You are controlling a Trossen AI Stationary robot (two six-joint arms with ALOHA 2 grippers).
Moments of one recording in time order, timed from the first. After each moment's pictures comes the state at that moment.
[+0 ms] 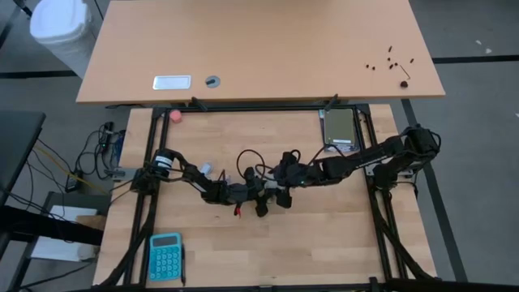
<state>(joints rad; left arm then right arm) -0.17 2.13 0.82 1.05 -0.47 -0.19 0.14 1.57 0.90 0.01 0.25 0.21</state>
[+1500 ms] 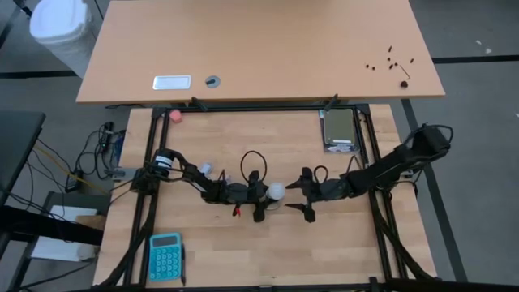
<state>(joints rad) -0.17 2.13 0.82 1.06 -0.28 -0.09 0.32 1.45 0.40 0.65 0.32 0.19</state>
